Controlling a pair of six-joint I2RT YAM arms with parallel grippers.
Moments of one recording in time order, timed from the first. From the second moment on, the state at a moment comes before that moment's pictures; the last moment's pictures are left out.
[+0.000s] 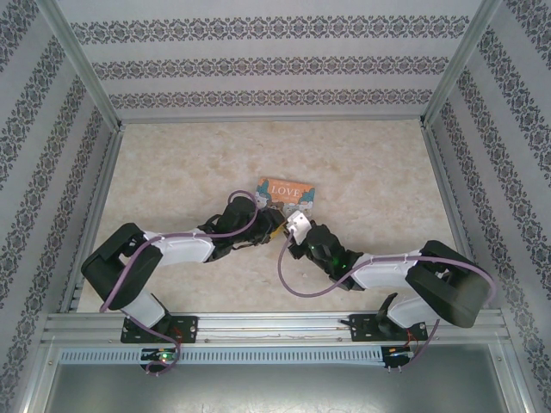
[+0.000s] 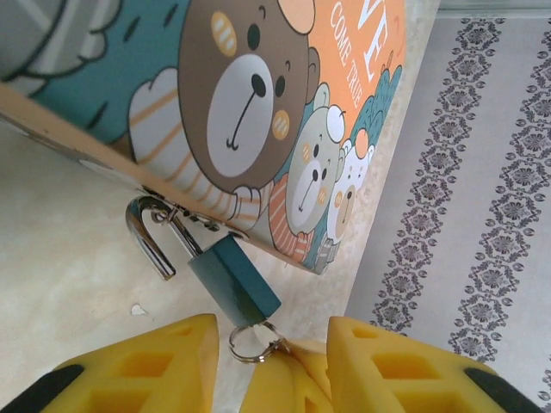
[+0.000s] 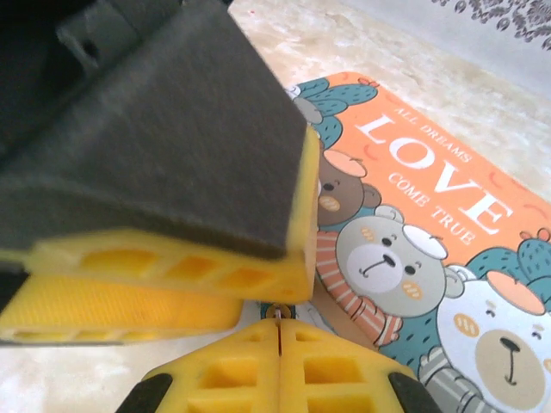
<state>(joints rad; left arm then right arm) -0.71 1.58 0.68 0.37 0.24 -1.46 0.88 1.40 0.35 0.64 0.22 -0.04</state>
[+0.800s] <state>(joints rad) -0.71 1.23 0.77 -0.07 -0.02 -1.08 0.59 1.23 0.22 0.51 -0.20 0.57</state>
